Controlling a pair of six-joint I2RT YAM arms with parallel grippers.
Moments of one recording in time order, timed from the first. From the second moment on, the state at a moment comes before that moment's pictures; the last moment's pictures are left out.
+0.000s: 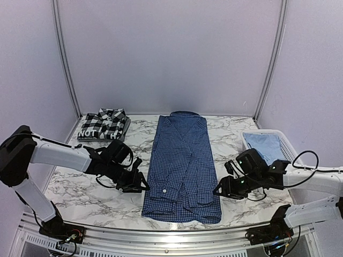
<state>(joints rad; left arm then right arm) -0.79 1.61 0.79 -0.19 0.46 -0.78 0.72 1.06 0.51 -0.44 -0.24 0.77</state>
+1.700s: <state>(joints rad) -0.84 1.73 0.83 -0.14 0.52 -0.82 0.67 1.16 0.36 -0.20 -0.48 0.82</state>
